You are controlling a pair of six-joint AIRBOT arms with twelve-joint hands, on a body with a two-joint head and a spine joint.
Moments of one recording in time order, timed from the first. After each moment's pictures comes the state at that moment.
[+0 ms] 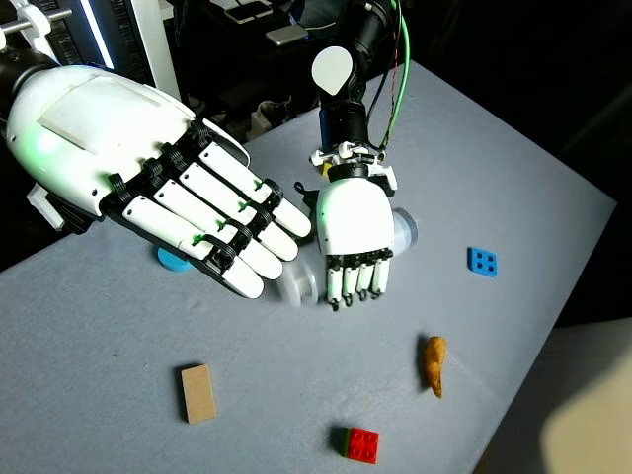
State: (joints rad) left arm 0.61 -1.29 1.04 2.04 0.50 -1.06; right arm -0.40 -0.75 0.36 1.05 0.89 -2.04
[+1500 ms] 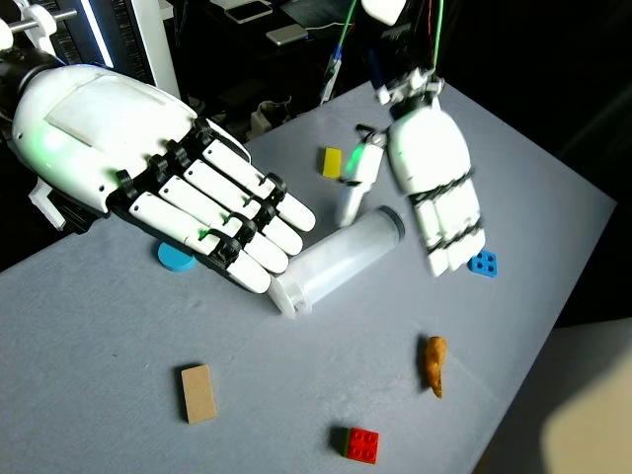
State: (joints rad) left arm 0.49 -0.95 0.80 1.59 0.70 -0.73; right arm -0.40 -0.76 0.36 1.05 0.89 -2.09
